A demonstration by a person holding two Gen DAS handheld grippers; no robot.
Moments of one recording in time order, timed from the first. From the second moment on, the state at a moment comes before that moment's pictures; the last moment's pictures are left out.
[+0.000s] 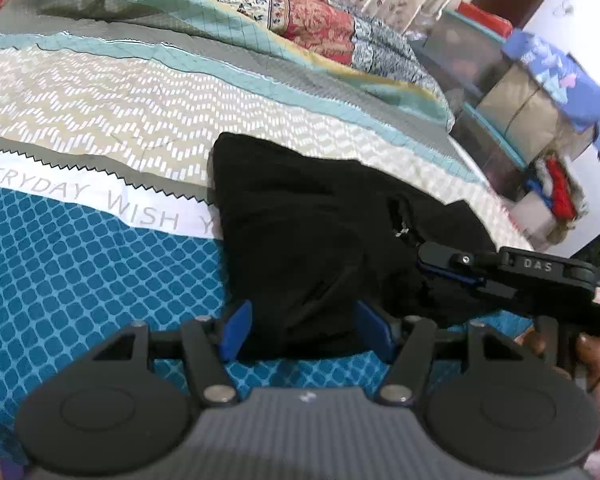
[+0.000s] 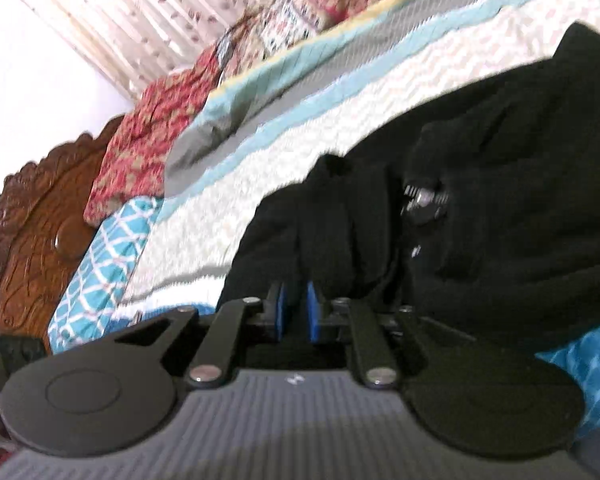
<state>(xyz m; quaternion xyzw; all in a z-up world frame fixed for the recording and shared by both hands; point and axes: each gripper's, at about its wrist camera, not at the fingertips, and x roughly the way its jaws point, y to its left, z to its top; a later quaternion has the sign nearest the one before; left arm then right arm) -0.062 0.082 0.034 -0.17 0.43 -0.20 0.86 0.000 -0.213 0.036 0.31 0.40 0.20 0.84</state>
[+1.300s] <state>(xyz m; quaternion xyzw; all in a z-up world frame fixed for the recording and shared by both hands) -0.016 0.012 0.080 -0.16 0.43 -0.28 0.84 -0.053 -0.374 0.002 0.33 0.32 -0.09 0.88</state>
